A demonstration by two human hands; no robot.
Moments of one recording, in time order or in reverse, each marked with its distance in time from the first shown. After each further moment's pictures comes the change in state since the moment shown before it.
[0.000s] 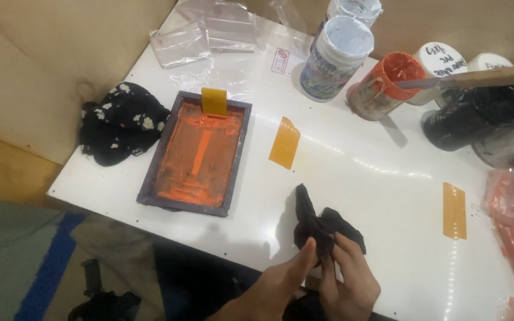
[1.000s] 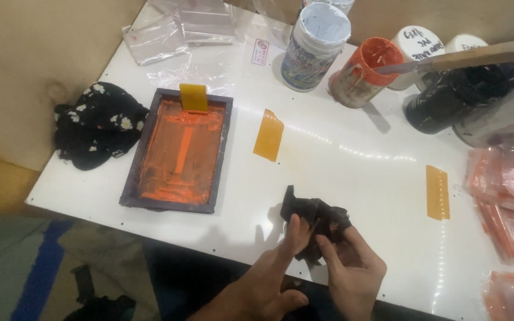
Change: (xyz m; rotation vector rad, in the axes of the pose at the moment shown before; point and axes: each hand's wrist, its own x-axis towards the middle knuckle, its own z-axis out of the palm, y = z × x) left_hand 0.017 -0.011 0.001 0.003 -0.004 0.056; right_hand 0.013 -0.007 -0.018 0.424 0.009 0.739
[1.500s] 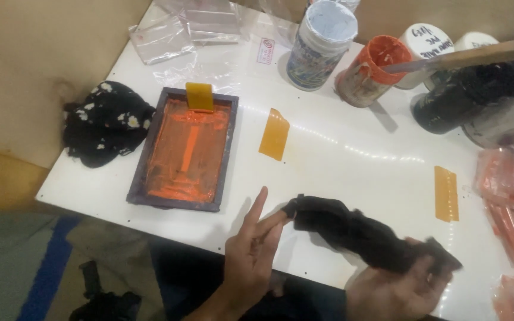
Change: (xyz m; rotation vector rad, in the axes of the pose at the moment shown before) left_hand 0.006 0.015 -0.002 0.269 0.647 -0.367; right_hand 0.016 0.000 0.005 0.322 0.812 -0.197
